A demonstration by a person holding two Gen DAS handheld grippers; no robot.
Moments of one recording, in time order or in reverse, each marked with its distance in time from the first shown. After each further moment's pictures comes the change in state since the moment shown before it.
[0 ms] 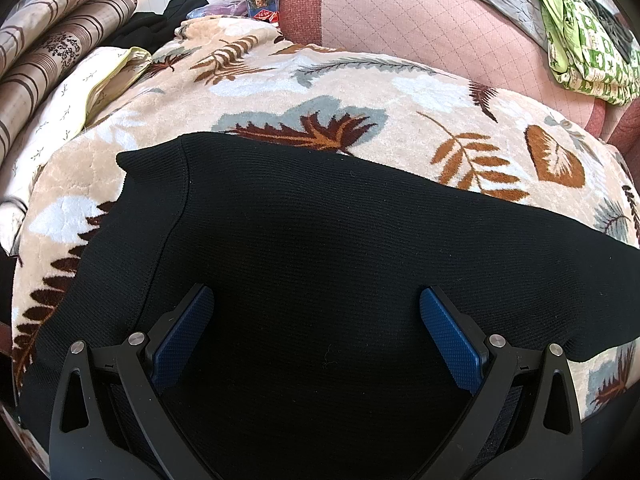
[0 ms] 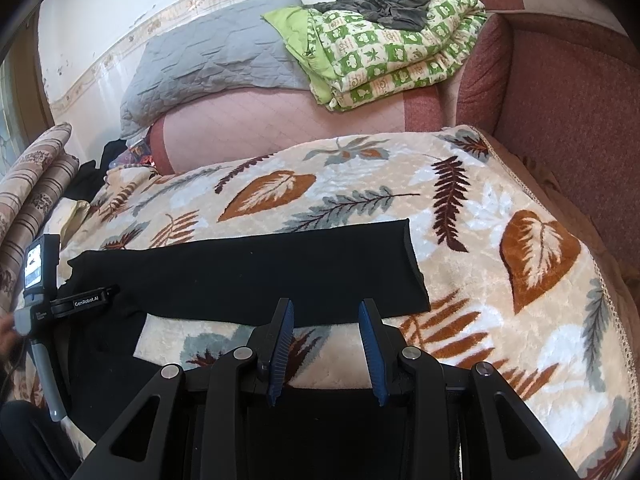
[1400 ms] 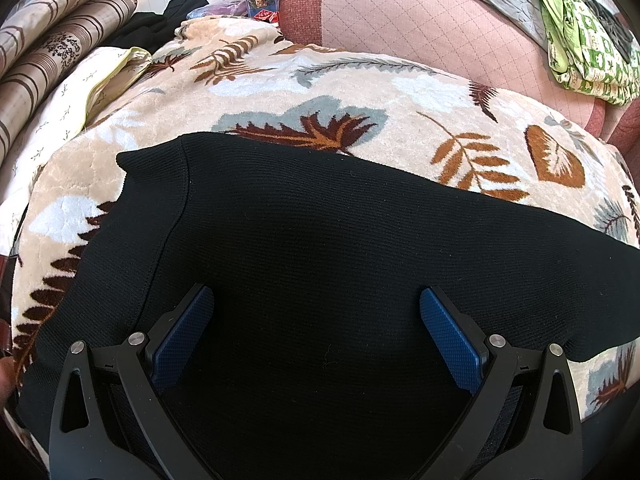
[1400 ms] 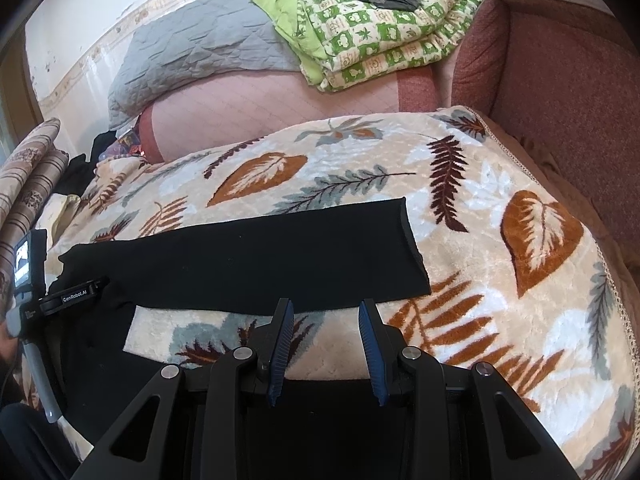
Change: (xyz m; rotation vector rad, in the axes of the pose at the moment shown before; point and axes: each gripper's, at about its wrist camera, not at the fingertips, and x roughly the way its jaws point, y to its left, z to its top) left arm 0.000 0.000 0.000 0.000 0.000 0.000; right arm 0.013 -0.003 -0.004 0.025 0.064 -0.018
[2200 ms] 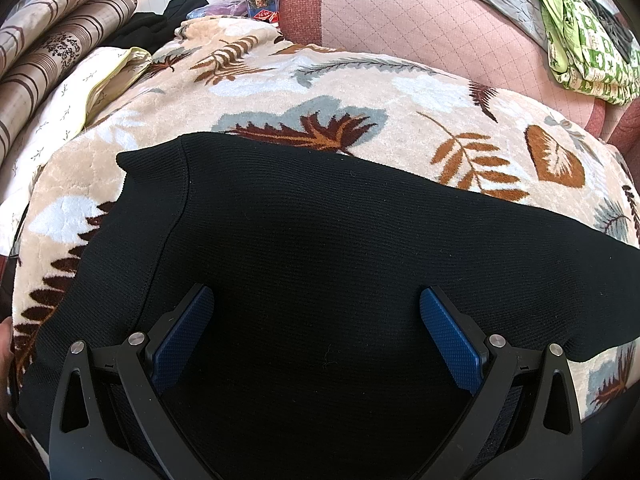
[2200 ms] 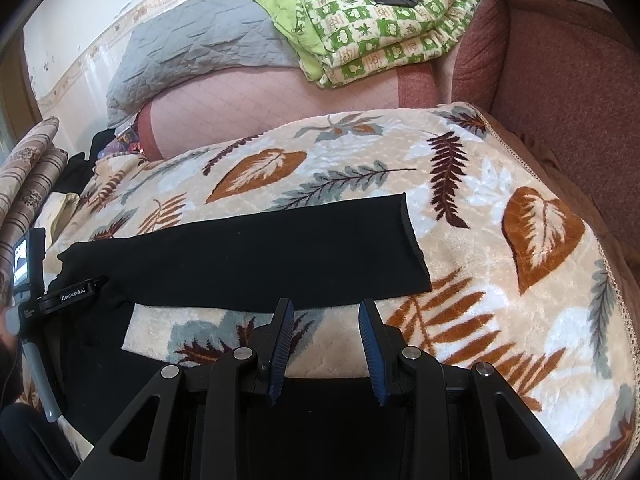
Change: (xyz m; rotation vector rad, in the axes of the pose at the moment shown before) left arm 0.000 0.000 0.000 0.000 0.000 0.000; right arm 0.003 -0.002 0.000 -0.004 0.010 0.001
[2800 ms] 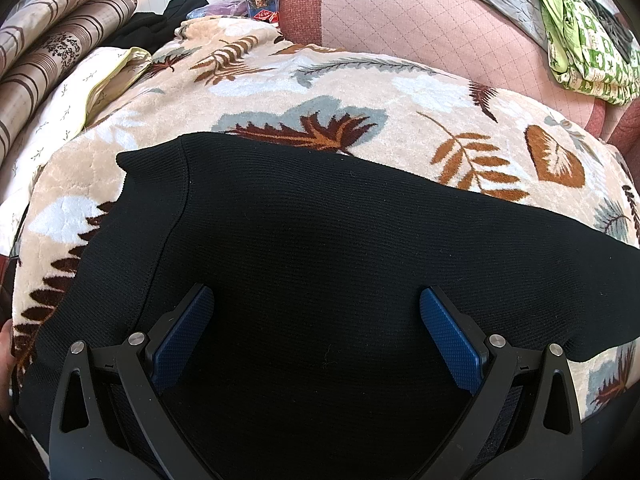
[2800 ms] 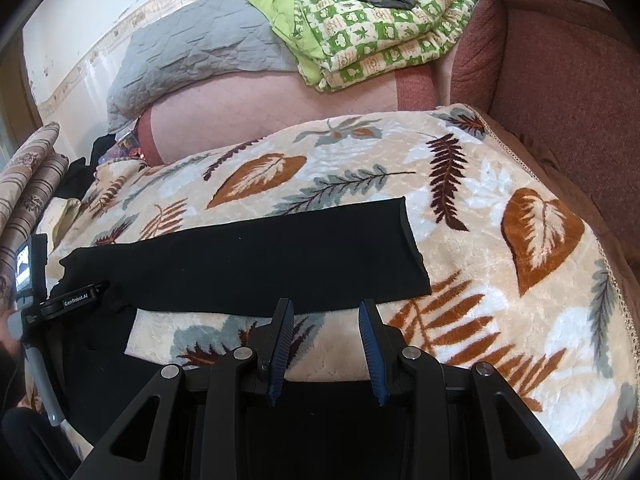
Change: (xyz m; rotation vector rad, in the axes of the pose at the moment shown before) left arm 0.000 0.000 0.000 0.000 0.000 0.000; right arm -0.001 0.001 0.001 0.015 -0.011 0.006
